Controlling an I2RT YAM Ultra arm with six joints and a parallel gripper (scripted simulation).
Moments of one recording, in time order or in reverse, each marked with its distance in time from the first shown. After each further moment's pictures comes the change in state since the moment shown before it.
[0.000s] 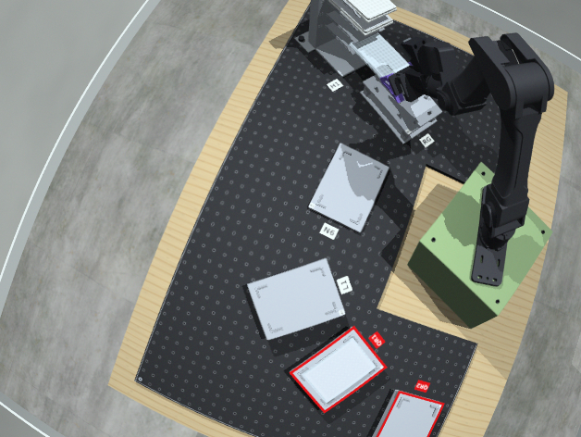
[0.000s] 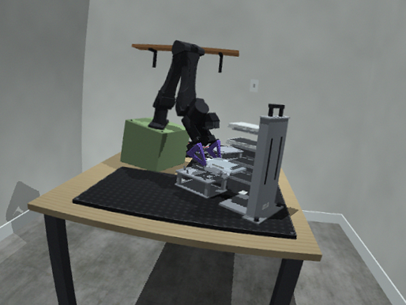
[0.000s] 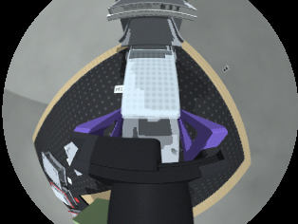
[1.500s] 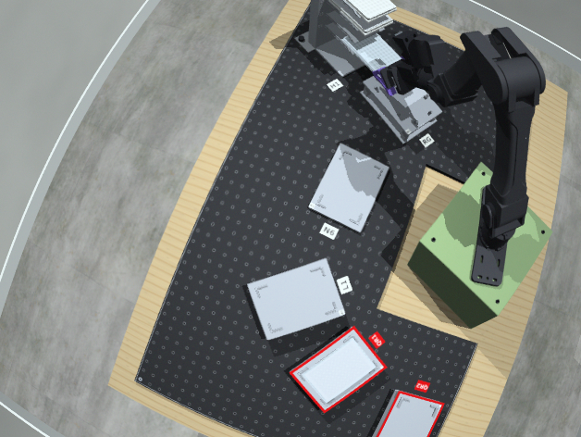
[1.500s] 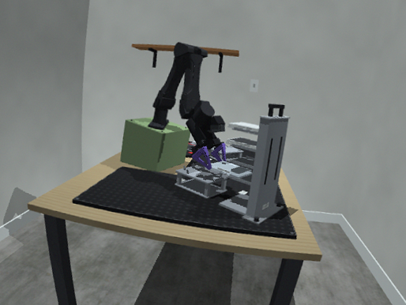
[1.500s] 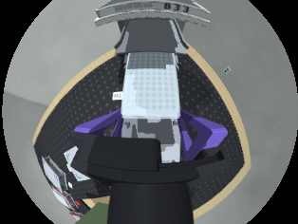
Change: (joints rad) arm 0.027 0.070 0.102 -0.030 0.021 0.018
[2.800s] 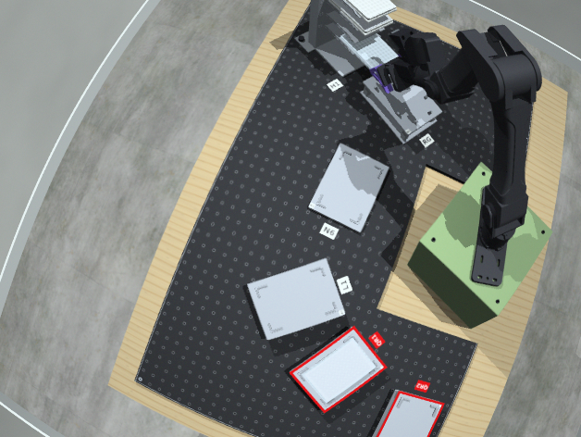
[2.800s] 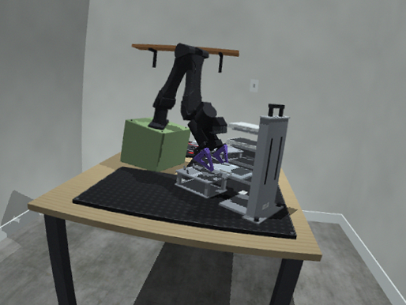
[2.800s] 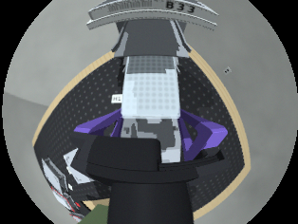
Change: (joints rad) arm 0.009 0.031 0.042 -0.008 0.008 0.006
